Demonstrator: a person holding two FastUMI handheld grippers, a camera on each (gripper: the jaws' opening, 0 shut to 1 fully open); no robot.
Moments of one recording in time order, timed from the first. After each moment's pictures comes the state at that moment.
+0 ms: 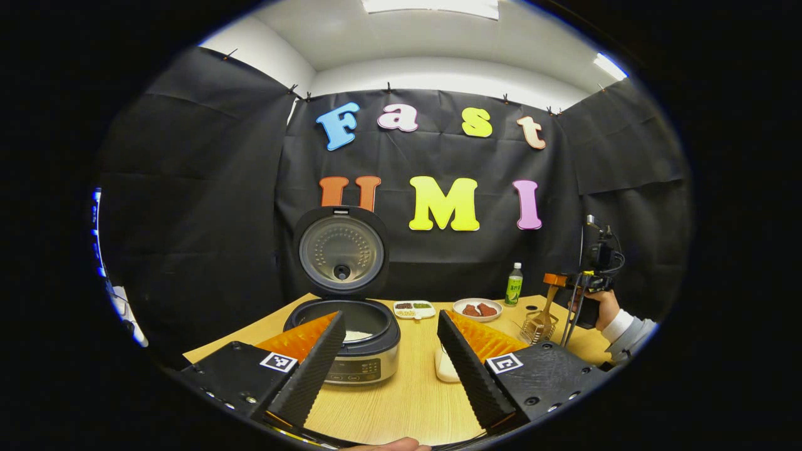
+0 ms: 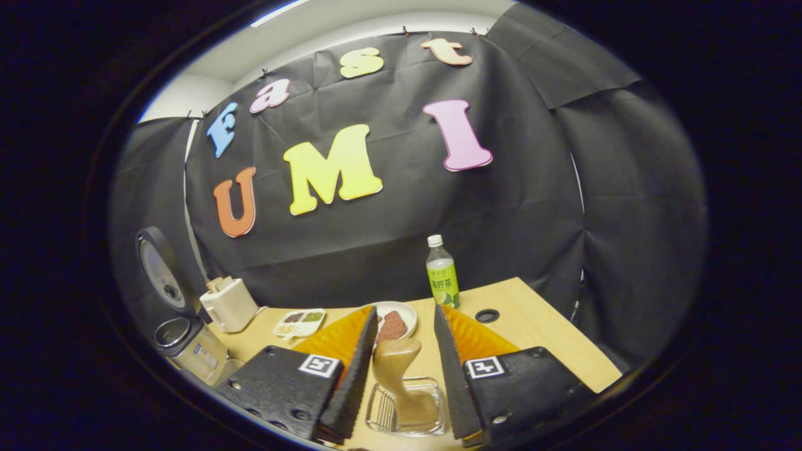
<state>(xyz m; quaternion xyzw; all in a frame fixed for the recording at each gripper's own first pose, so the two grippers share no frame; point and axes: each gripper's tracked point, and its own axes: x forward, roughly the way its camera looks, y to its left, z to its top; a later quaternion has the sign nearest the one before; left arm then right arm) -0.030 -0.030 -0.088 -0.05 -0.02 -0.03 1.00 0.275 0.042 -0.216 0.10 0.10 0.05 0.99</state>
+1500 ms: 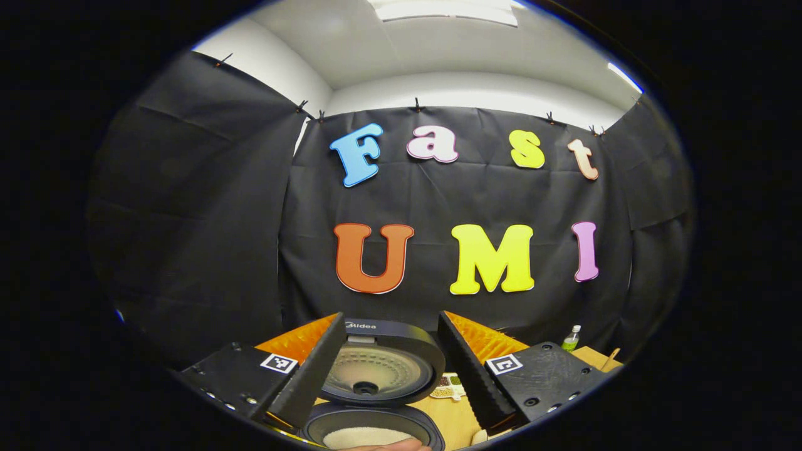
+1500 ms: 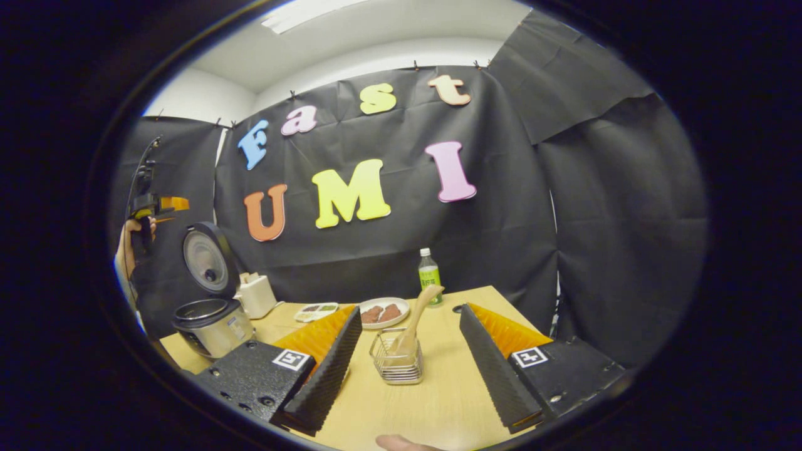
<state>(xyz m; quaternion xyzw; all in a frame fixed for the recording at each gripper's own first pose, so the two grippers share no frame) 0.204 0.065 0.064 -0.04 -0.08 0.03 1.00 0.098 0.005 -0.197 0.08 0.04 0.07 0.99</state>
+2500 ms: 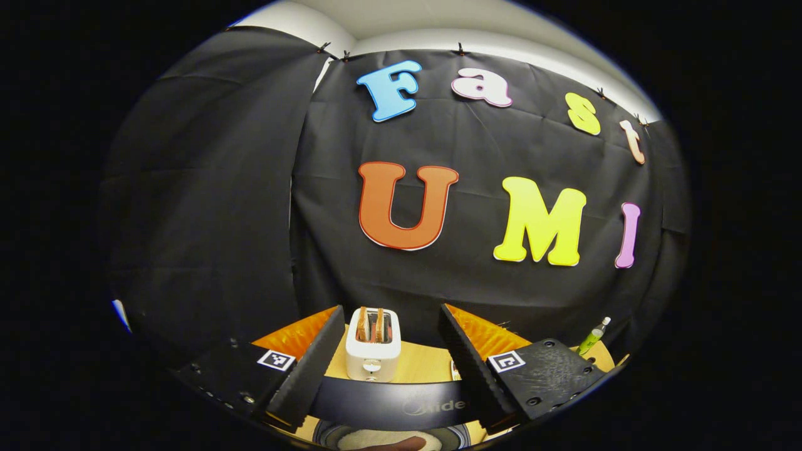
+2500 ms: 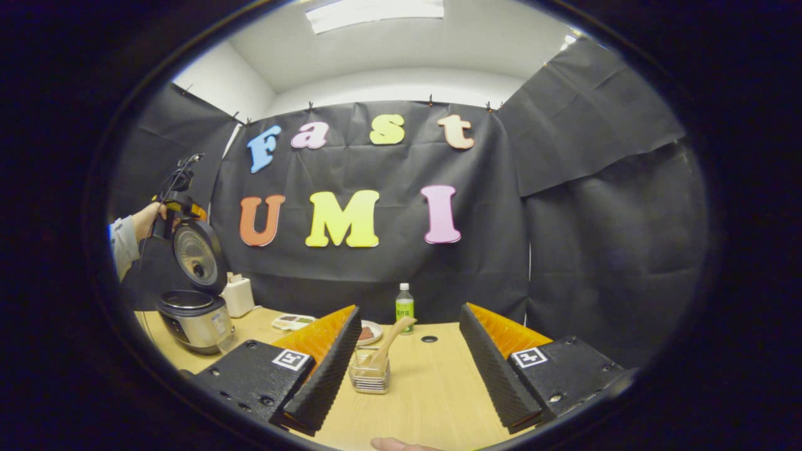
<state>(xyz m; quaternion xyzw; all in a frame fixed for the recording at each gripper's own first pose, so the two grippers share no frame) 0.279 0.122 0.010 -0.08 0.07 0.06 0.99 0.034 -0.010 -0.145 0.00 -0.04 0.04 1.00</state>
